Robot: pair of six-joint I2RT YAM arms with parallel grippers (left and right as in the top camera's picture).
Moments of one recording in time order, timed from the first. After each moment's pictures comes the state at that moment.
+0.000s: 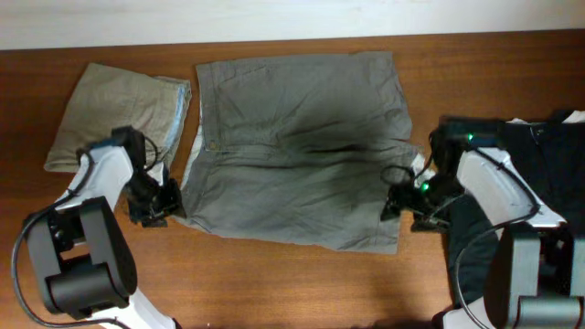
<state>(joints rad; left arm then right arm) 0.21 1.89 1.18 -1.05 0.16 -0.11 -0.05 1.69 1.06 -1.16 -0.39 0.15</state>
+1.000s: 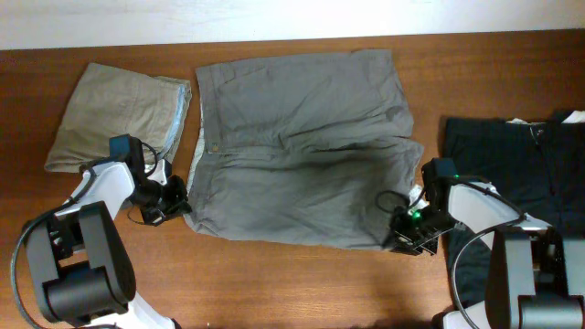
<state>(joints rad) 0.22 1.86 1.06 -0.80 0.35 -0.17 -0.05 1.66 0.76 -0.86 -0.43 0.33</state>
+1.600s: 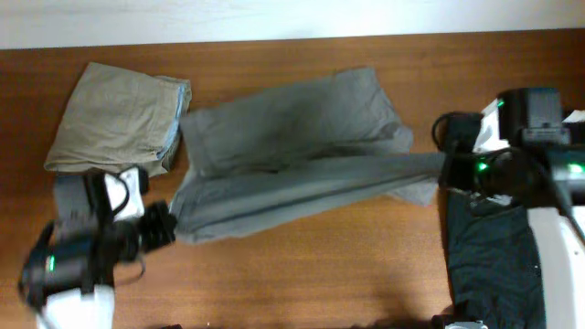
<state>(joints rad) 0.21 0.96 1.07 -1.23 0.34 -0.17 -0.03 1.29 1.61 -1.46 -0.16 0.34</state>
